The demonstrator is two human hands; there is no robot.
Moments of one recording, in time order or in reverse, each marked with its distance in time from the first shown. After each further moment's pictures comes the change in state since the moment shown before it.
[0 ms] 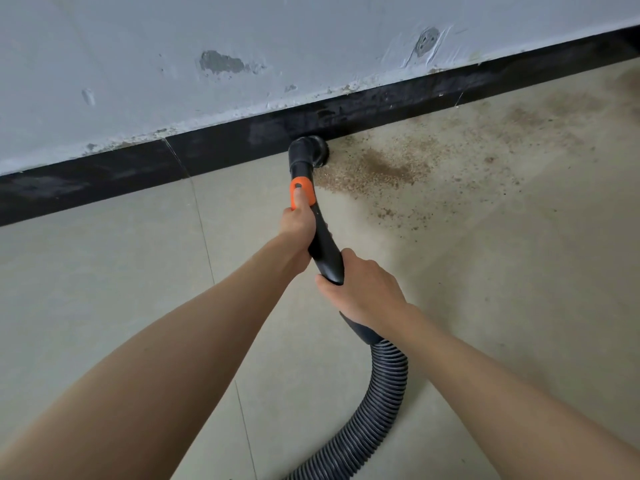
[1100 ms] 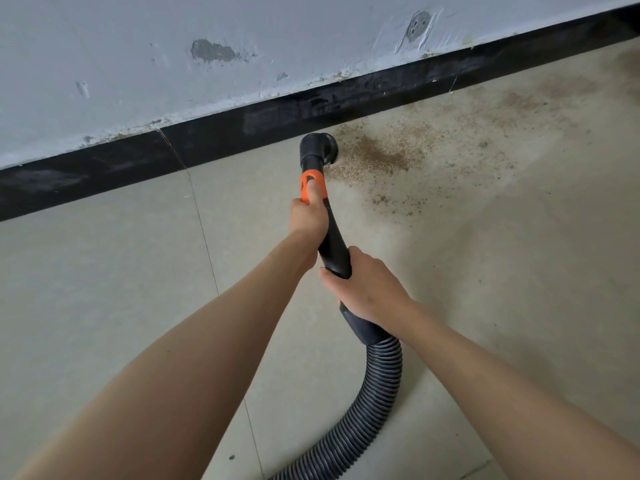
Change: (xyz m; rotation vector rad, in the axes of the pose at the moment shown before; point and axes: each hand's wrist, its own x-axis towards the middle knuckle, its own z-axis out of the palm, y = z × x) left_hand -0.014 -0.015 0.013 0.249 0.007 0.141; right_hand -0.016 0.017 0.007 0.211 0.001 0.022
